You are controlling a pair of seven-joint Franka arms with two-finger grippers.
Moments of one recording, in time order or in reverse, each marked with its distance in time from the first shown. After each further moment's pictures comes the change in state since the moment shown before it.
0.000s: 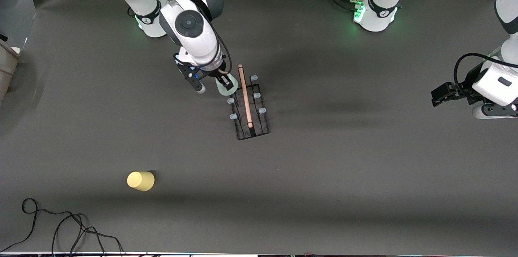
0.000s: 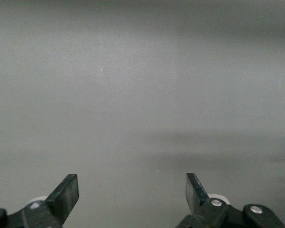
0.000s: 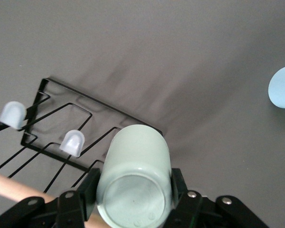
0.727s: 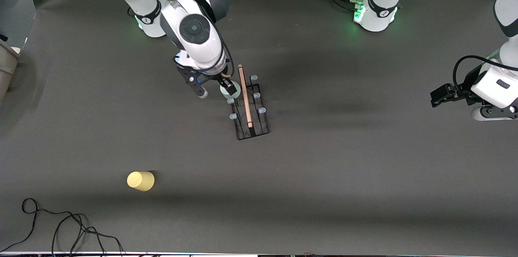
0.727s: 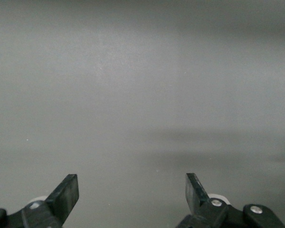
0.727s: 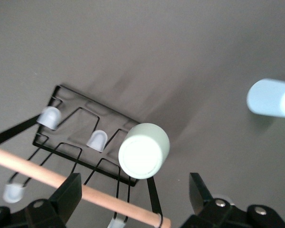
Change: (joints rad) left arm 0.000 0.014 0.001 0.000 0.000 0.000 -0.001; right arm -0.007 0.036 -0.037 0.266 -0.028 -0.307 -0.051
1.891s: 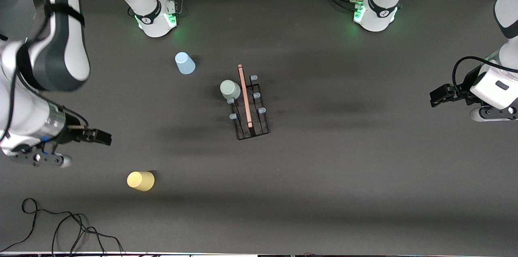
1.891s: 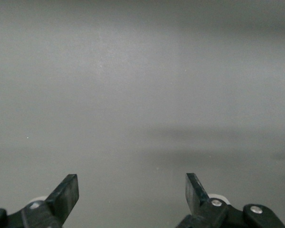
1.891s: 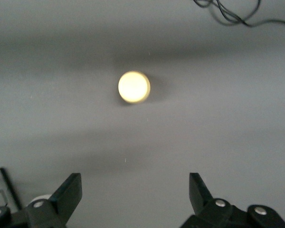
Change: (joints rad) left arm -0.002 0.001 0.005 0.011 0.000 -0.018 0.001; right arm -0.279 0.224 -0.424 0.355 0.107 -0.031 -1.454
